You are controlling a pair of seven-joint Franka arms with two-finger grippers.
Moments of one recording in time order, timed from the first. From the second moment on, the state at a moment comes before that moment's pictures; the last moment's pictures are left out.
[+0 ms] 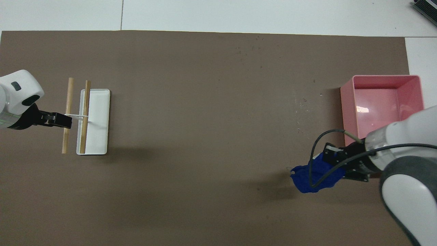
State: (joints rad) left arm 0.02 -0.03 -0.03 -1.92 0.04 1.86 0.14; right arm 0.03 -0.22 0.04 -2.05 0.29 1.63 0.64
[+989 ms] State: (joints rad) left arm 0.02 -0.03 -0.02 -1.92 0.04 1.89 0.14; right arm -0.31 -0.06 0.03 -1.91 0.02 1.80 0.05
